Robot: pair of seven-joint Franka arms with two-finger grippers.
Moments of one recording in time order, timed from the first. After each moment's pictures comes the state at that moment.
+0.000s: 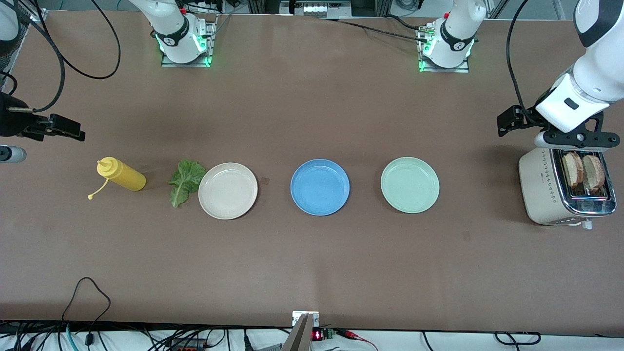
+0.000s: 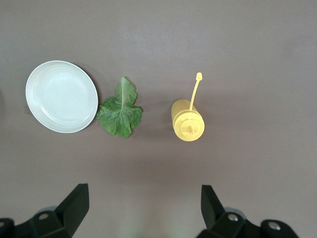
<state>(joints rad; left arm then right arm) -0.04 0.01 -0.05 -1.70 0.03 1.67 -0.04 -0.05 0.19 0.01 -1.43 0.00 1.49 -0.04</state>
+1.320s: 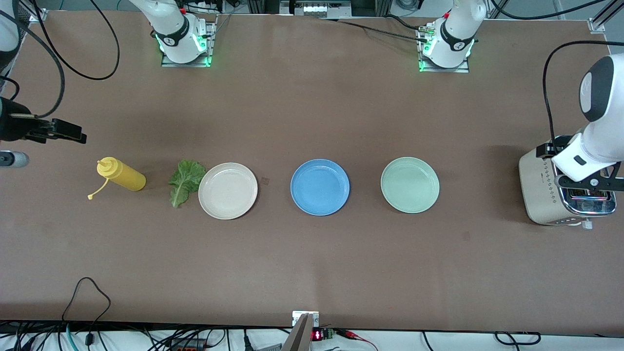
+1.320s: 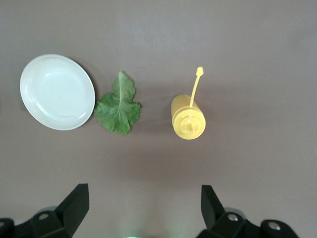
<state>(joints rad) 0.12 0.23 -0.04 -1.71 0.37 1.74 0.10 -0.05 0.23 0.01 -1.43 0.01 1.47 -0.04</state>
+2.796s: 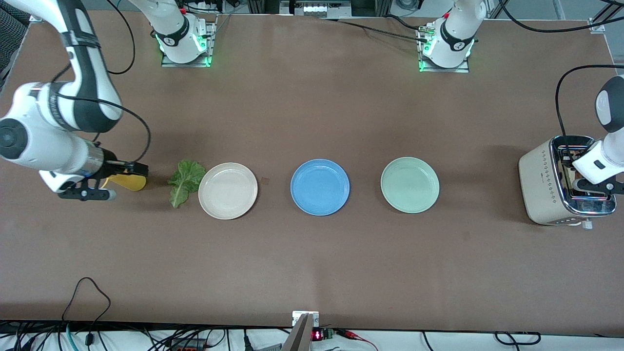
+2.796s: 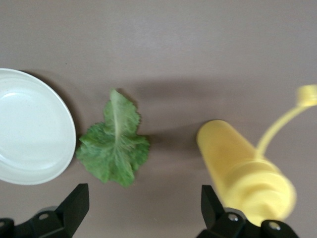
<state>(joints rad) 0.31 0.25 -0.11 -1.79 0.38 1.90 0.24 0.02 0.31 0.02 -1.86 0.01 2.04 0.09</state>
